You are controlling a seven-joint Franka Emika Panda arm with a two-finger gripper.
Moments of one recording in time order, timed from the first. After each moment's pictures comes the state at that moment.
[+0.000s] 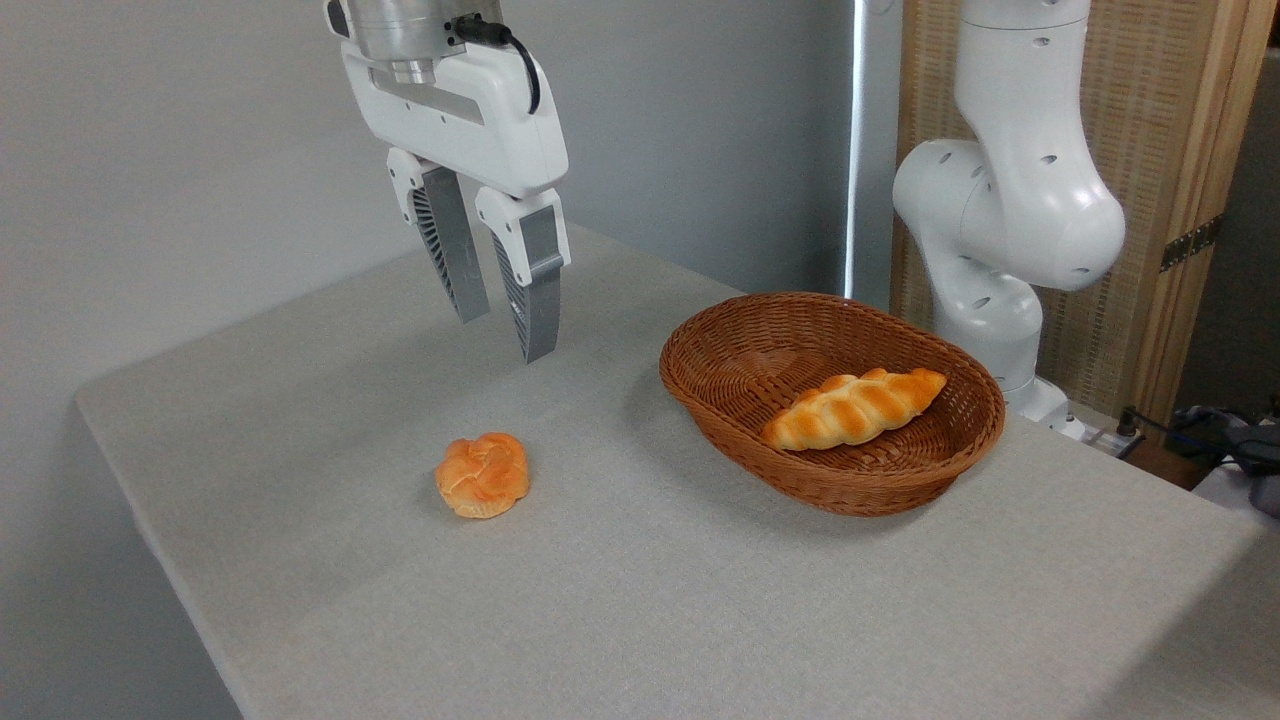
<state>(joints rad) -0.16 0.00 0.06 -1.57 -0.01 1.58 0.66</state>
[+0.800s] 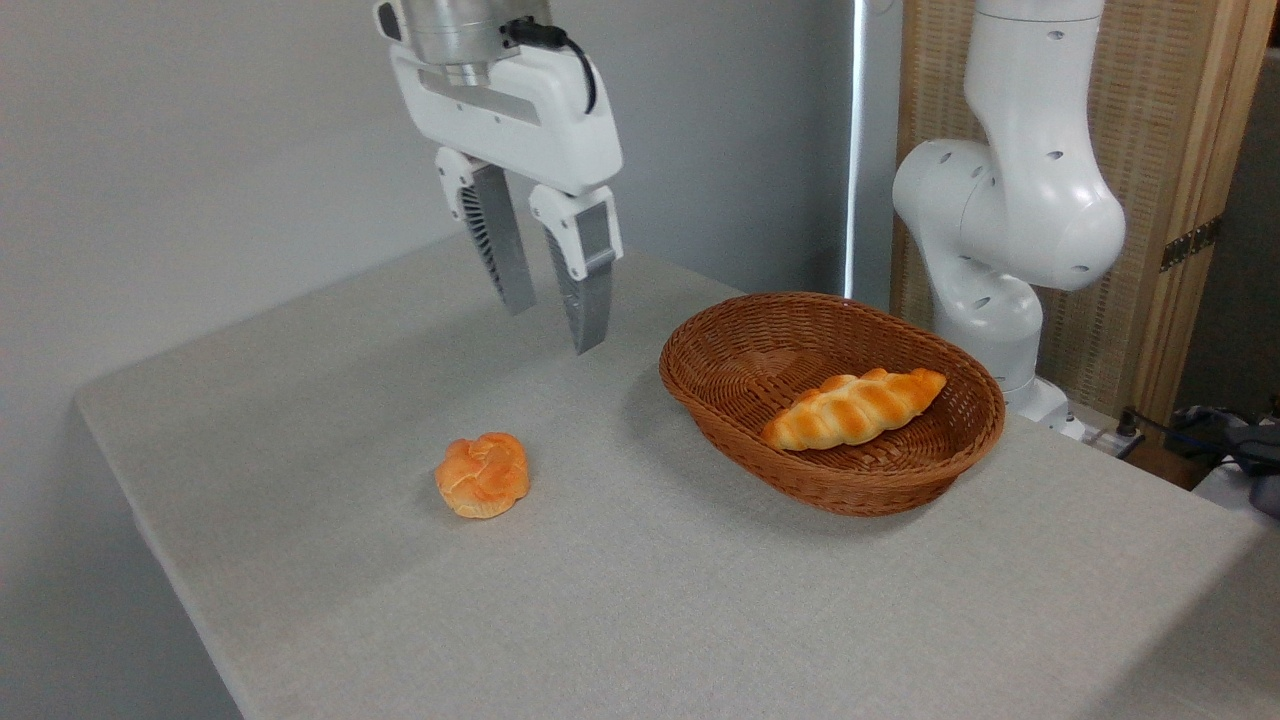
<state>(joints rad) -0.16 -0.11 0.06 -1.71 -0.01 1.58 0.66</state>
